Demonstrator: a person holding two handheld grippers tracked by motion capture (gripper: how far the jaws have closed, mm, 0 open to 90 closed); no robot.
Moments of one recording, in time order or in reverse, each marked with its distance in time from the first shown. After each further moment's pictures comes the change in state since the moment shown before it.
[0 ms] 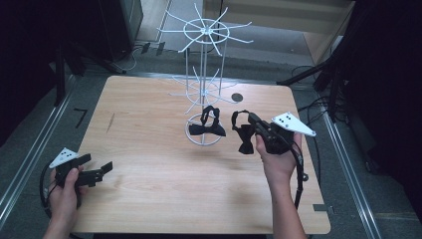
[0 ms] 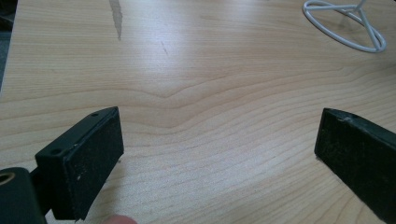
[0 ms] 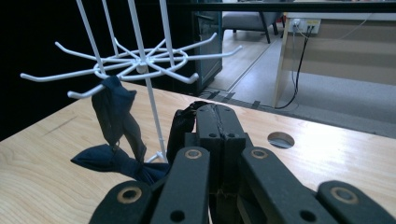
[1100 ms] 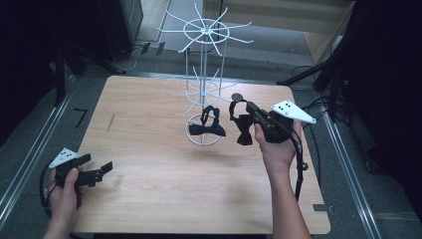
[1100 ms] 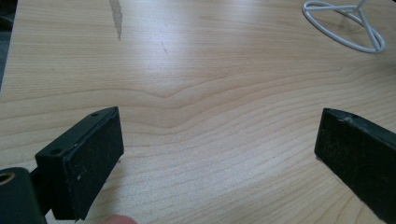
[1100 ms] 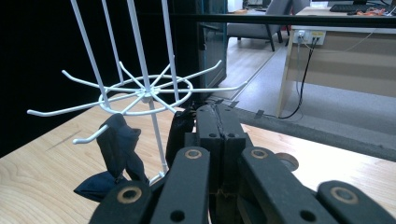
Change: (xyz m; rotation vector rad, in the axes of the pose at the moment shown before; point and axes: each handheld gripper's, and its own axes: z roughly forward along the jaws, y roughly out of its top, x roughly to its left) left arm 0.000 0.000 0.000 0.000 0.000 -0.001; right arm 0.000 0.026 0.011 -0.022 0.023 -0.009
